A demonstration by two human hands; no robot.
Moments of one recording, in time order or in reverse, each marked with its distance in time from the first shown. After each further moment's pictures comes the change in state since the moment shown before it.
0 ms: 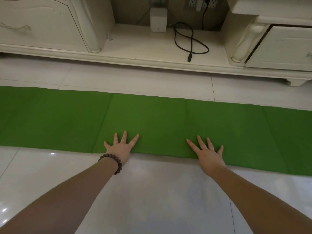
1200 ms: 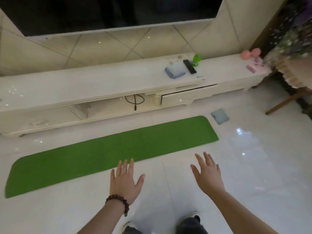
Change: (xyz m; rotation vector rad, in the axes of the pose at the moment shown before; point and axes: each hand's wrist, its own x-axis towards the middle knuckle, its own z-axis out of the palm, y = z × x) left_hand -0.564 0.118 -0.396 -0.167 0.203 0.194; right_hand -0.580 0.092 -0.419 0.571 0.229 0.439
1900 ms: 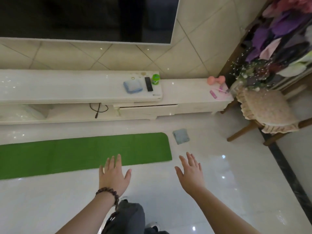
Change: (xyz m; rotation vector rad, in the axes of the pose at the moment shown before) left_hand 0.032 0.405 0.020 -0.086 0.119 -0.166; right_hand 0.117 0.307 -0.218 -0.086 -0.059 -0.163
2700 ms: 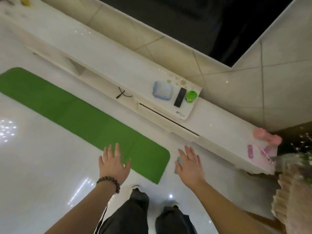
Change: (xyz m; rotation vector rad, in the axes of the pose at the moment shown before) left_hand 0.171 0.155 0.002 -0.236 0.039 -0.583; right_hand 0.326 0.019 -0.123 -0.390 -0.247 -0.550
